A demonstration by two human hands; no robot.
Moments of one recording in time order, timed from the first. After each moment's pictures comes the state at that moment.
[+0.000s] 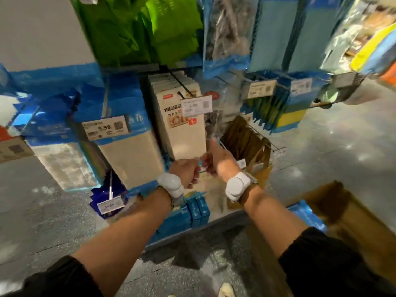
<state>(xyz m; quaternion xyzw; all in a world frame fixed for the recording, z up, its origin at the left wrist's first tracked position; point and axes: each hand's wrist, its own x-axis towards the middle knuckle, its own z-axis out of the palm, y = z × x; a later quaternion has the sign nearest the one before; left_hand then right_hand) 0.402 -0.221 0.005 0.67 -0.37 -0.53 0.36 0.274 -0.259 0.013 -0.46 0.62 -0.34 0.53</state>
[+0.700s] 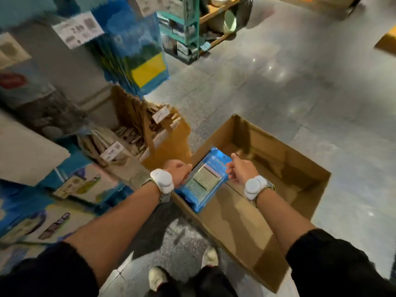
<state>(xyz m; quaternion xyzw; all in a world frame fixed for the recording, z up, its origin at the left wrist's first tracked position) 0.036 -0.222 -0.104 0.59 -0.61 -0.53 0.05 -0.179 -0.140 -0.132 -0.14 0.78 -0.38 0.47</state>
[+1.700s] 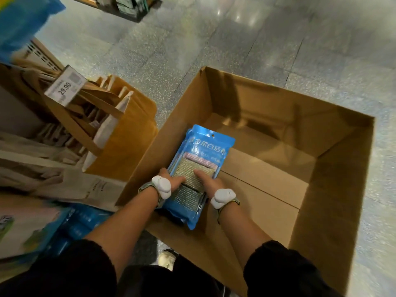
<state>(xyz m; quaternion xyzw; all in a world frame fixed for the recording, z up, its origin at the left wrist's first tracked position) -0.053 -0.300 -0.406 0.60 -0.63 -0.44 -0.21 -0.165 -0.175 -0.423 0.07 0.71 -0.44 0.55</state>
